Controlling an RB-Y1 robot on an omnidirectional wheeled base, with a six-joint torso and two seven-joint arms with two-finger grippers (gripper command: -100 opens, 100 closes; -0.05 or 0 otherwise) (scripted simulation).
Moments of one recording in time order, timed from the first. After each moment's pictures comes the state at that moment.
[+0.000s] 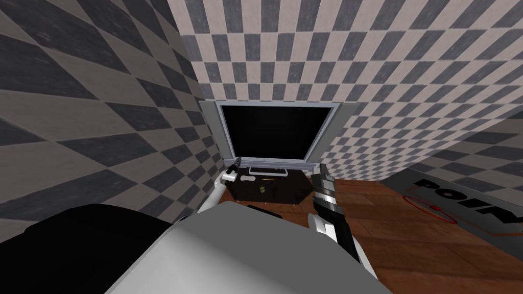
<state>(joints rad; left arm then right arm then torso) -0.02 0.24 0.15 -1.54 -0.08 0.28 0.04 0.50 -0.01 -0.01 -2.20 0.00 -0.39 0.02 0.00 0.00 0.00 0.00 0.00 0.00</state>
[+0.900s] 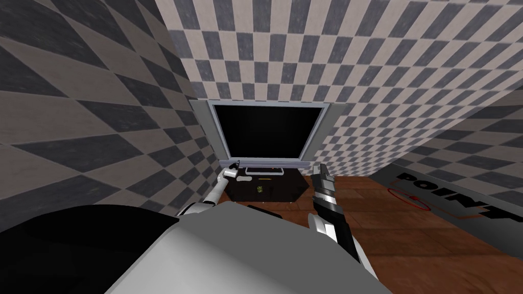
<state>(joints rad) -0.17 0.28 0.19 -1.29 -0.08 0.53 0.09 0.50 -0.01 -0.01 -2.20 0.00 -0.39 0.02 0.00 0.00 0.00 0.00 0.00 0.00</state>
